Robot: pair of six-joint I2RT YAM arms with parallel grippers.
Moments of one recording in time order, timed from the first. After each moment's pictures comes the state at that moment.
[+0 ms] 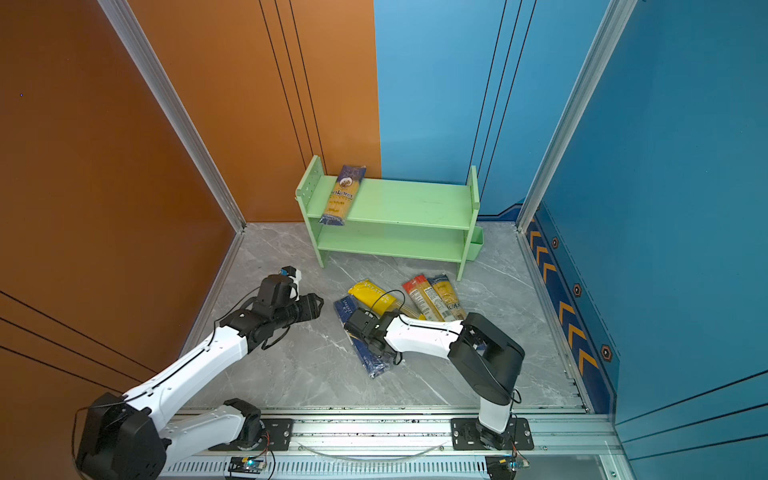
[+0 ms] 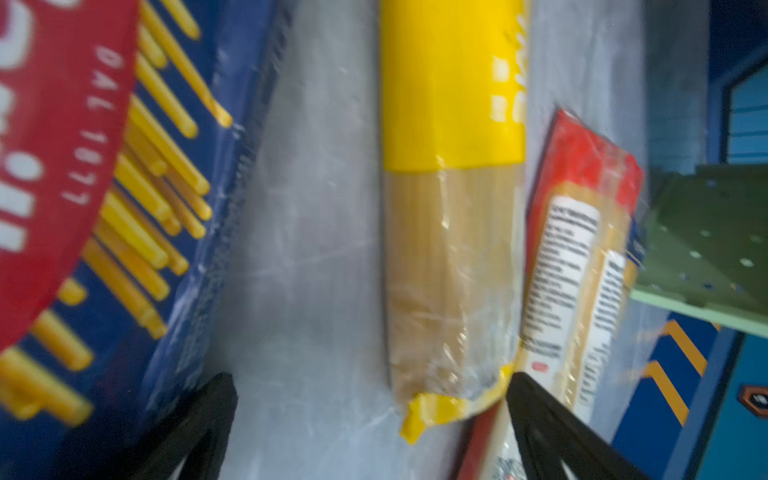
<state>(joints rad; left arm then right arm) -0.39 1.12 0.71 -0.38 0.01 -0.54 1.03 1.83 1.16 -0.71 0.52 0.05</state>
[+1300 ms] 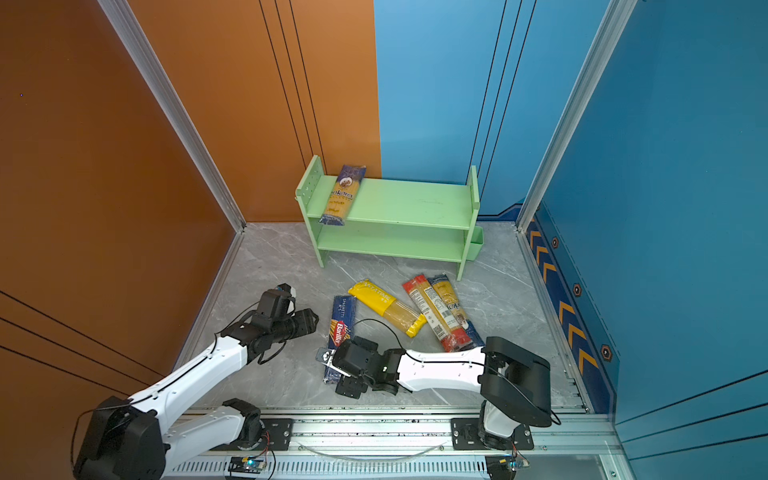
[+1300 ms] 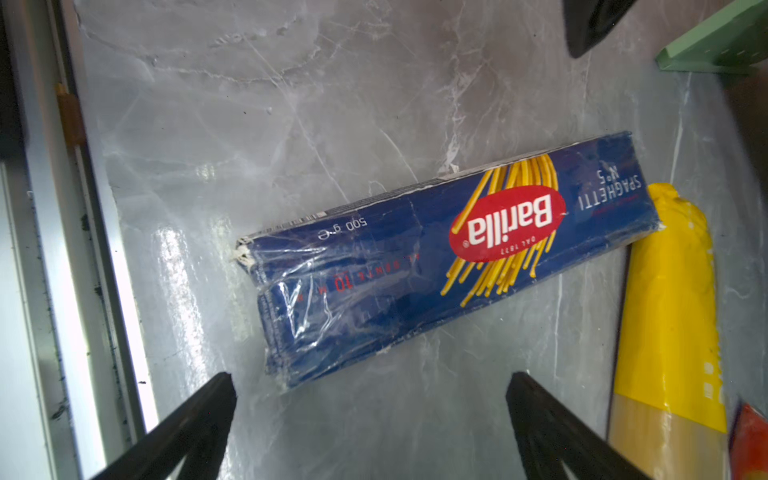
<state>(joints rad) -0.34 1.10 0.59 -0.37 0.02 -0.59 1.27 1.62 0.91 -0.19 0.22 -0.15</state>
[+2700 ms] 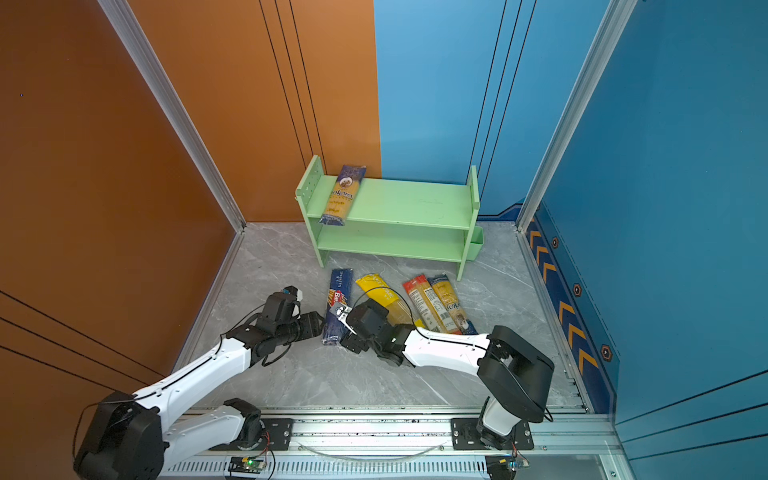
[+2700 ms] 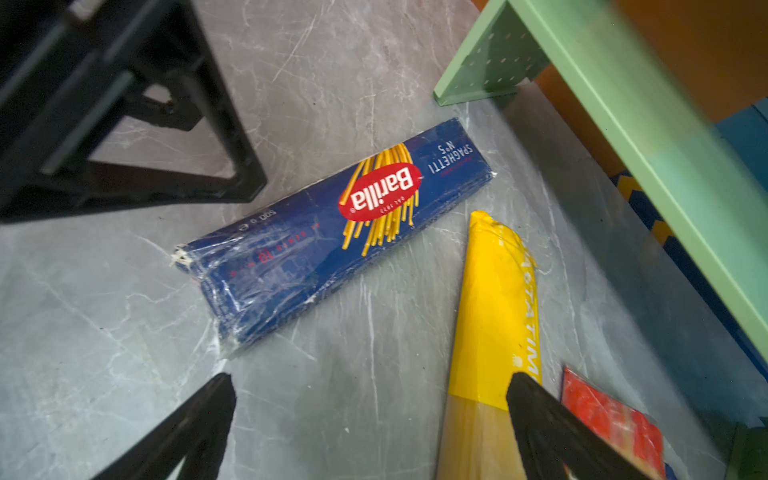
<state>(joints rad) -0.41 1.12 0.56 -0.31 0.05 -0.61 1.03 1.59 0.93 -0.02 0.34 -0.19</state>
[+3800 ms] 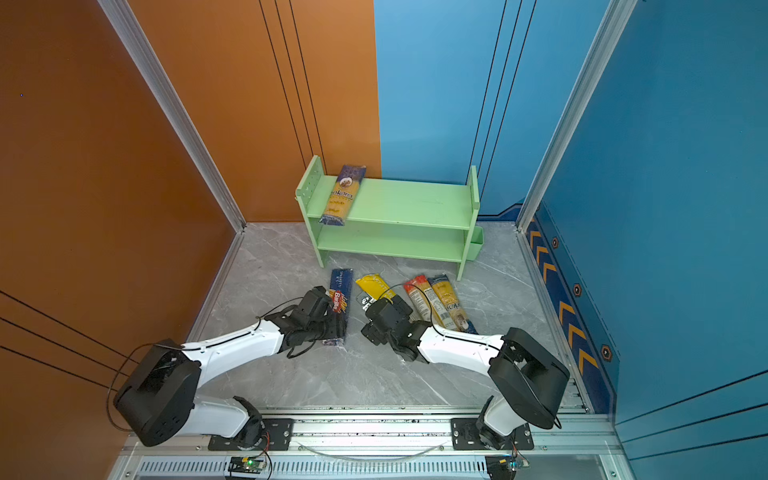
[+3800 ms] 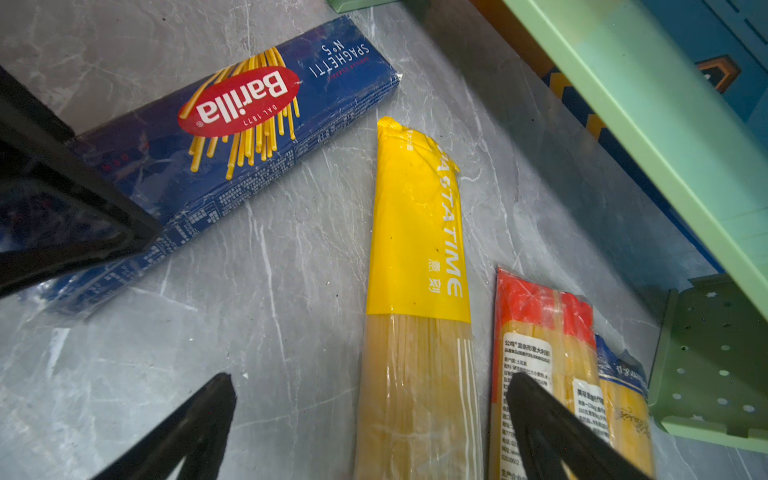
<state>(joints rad) -0.61 1.41 0.70 -0.28 -0.07 -0.66 0.93 1.53 0.82 -0.04 0.41 -0.10</state>
